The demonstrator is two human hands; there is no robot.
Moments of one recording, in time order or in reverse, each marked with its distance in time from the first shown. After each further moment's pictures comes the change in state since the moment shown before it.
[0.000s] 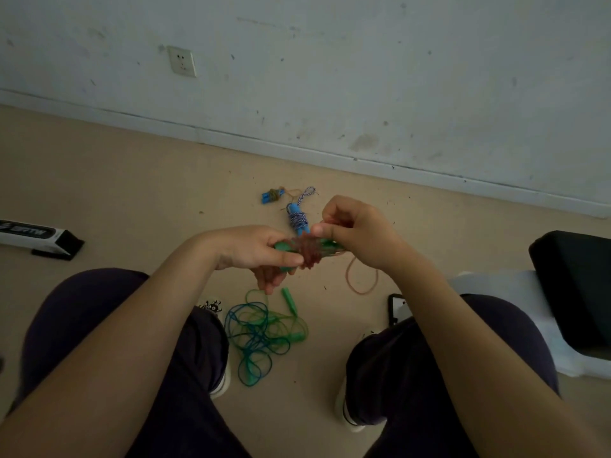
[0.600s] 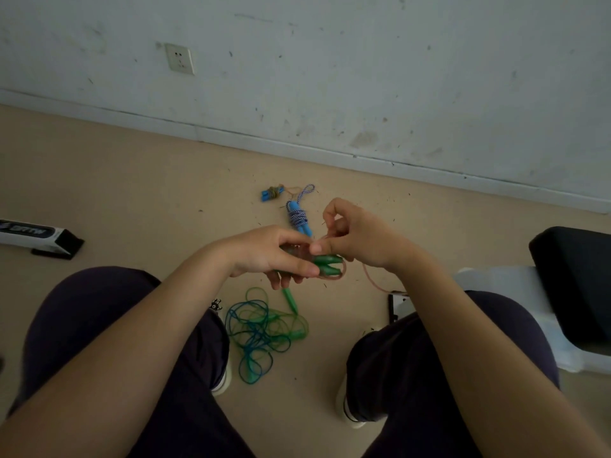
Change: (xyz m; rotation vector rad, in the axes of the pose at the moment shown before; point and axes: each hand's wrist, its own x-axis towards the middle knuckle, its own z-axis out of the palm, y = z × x) left_hand 0.009 0.002 0.018 -0.089 0.108 0.086; right_hand -0.002 0.004 -0.005 0.053 -0.223 0.133
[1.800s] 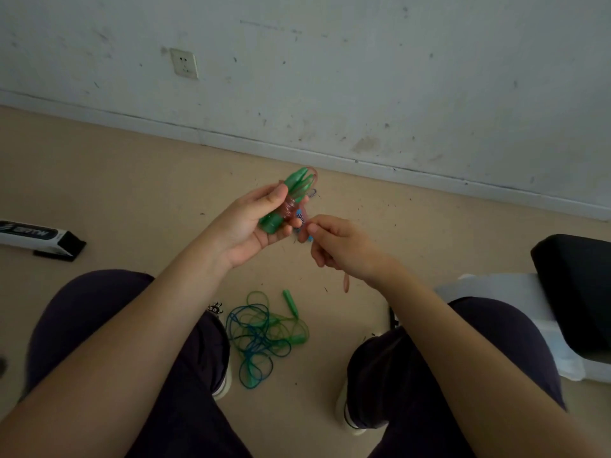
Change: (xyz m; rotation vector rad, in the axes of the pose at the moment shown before) left_hand -0.006 0.017 -0.013 -0.727 0.361 0.265; right_hand 0.008 -0.005 0.032 0.129 0.063 0.028
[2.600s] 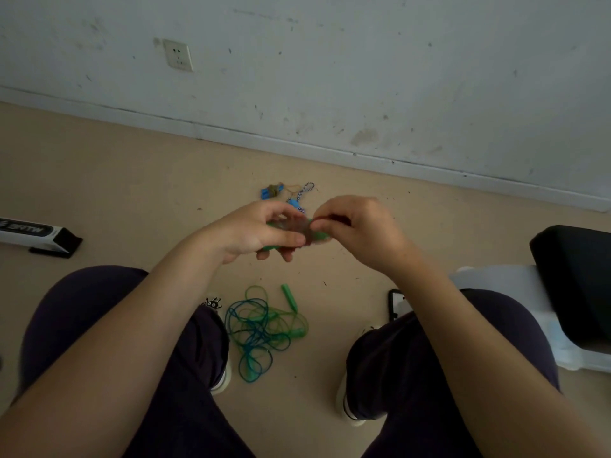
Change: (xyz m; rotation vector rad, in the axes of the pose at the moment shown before) left_hand -0.003 -0.003 0.000 0.720 -0.088 -0.149; right_hand -0.019 -0.031 -0.025 -0.508 0.183 -0.351
